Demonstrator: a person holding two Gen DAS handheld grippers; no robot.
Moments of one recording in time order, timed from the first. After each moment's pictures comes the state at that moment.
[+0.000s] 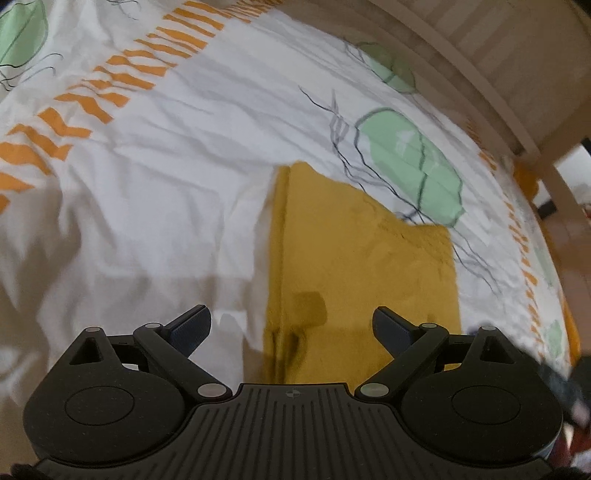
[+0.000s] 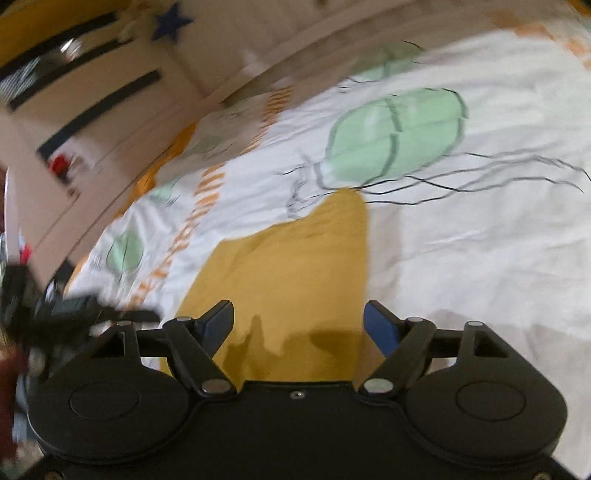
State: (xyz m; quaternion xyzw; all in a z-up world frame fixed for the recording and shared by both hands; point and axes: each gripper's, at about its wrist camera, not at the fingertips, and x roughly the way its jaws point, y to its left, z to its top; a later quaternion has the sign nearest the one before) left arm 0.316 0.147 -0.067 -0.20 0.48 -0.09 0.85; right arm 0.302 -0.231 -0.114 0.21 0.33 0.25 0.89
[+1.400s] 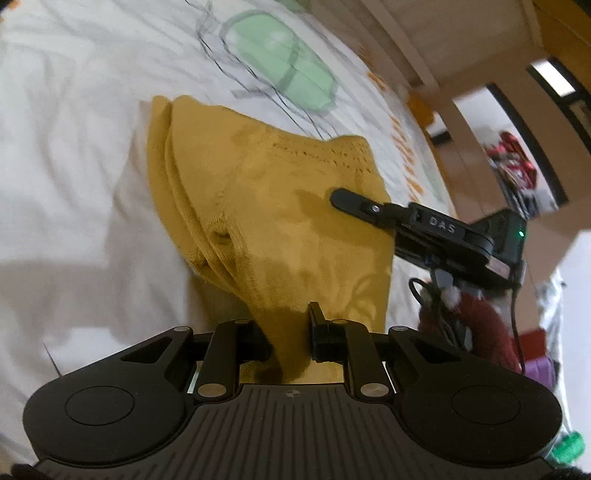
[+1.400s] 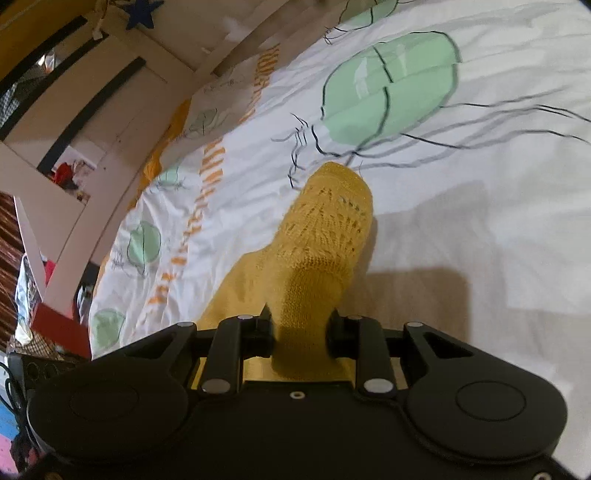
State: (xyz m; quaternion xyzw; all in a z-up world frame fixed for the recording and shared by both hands) left arm 0.244 0.079 -0.082 -0.27 0.52 -0.29 0.76; right arm 0.303 -0.255 -0.101 0.25 0.42 0.28 0.83
